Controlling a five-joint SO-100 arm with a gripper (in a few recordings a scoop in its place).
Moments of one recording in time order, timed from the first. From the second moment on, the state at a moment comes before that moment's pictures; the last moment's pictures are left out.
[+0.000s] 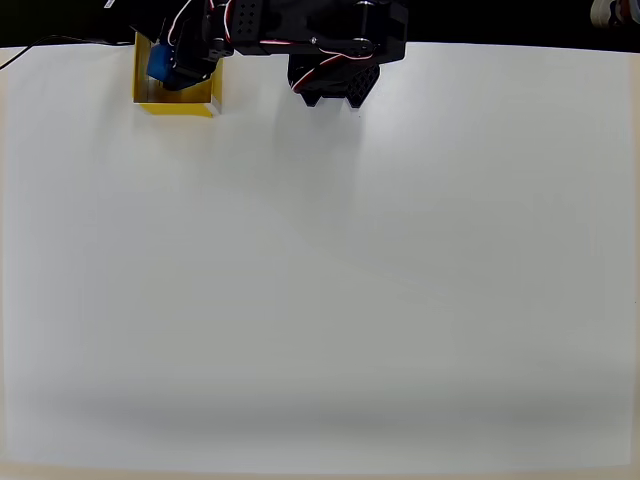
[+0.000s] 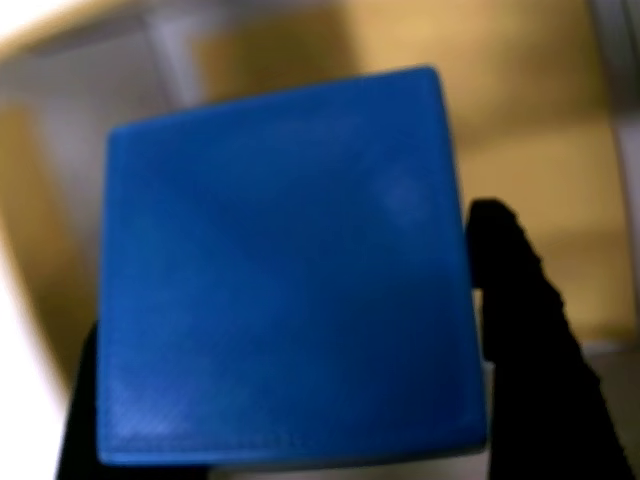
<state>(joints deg) 92.7 130.8 150.0 40.9 -85.1</state>
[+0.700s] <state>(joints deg) 93.8 135.3 152.0 42.5 -89.9</state>
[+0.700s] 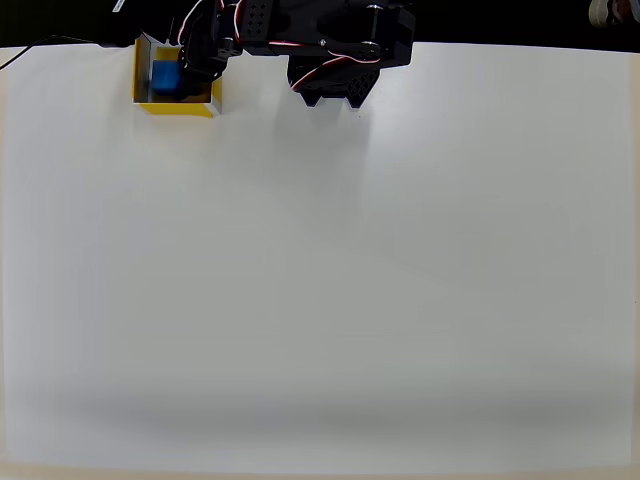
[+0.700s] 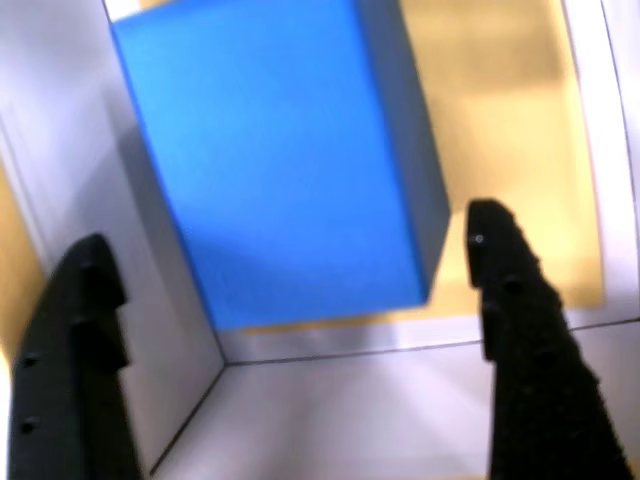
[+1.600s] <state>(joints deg) 61.3 156.2 125.8 78.8 -90.3</state>
